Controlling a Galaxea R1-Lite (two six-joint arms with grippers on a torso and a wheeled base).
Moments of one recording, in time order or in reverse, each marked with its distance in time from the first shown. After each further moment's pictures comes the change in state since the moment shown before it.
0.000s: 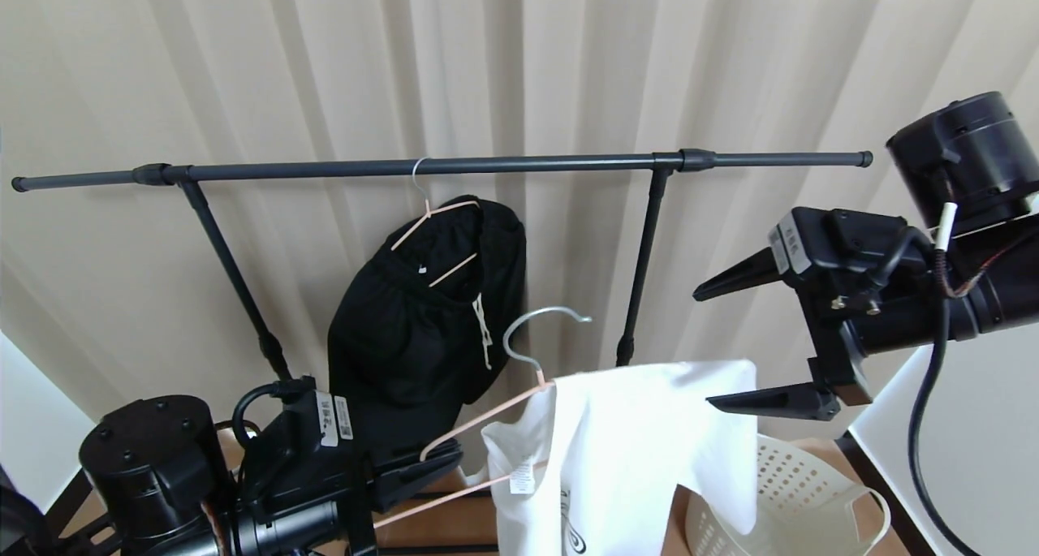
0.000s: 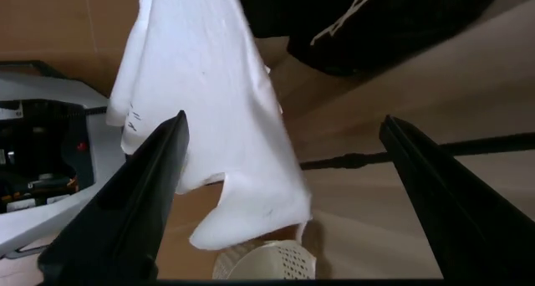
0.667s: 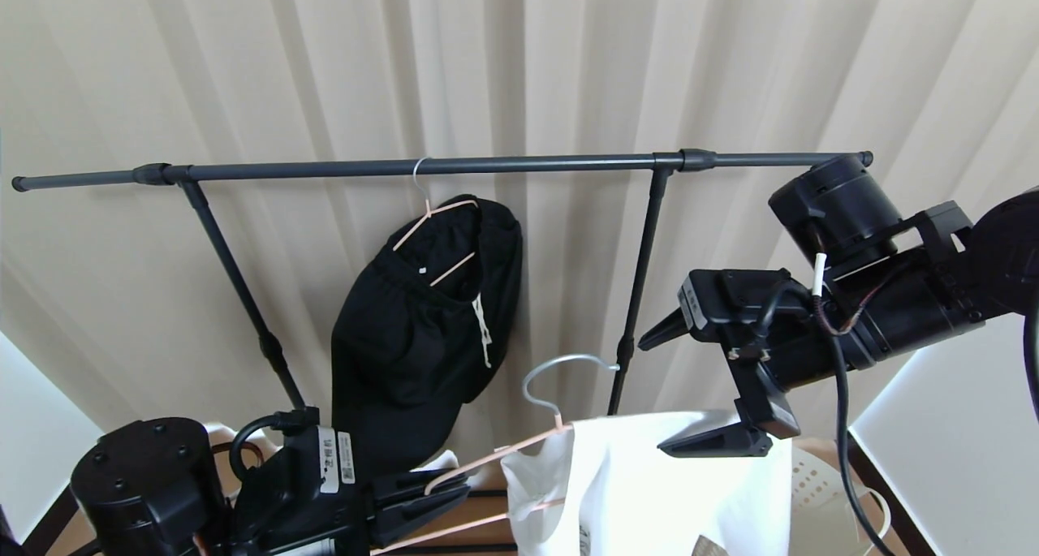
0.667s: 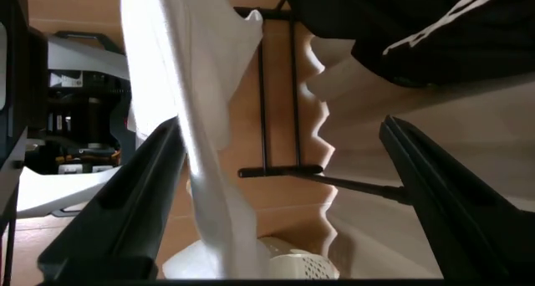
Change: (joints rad) left arm -0.051 -0.020 0.049 0.000 0.003 0.040; right arm 0.094 0.137 -0.008 0.011 -0.012 -0.003
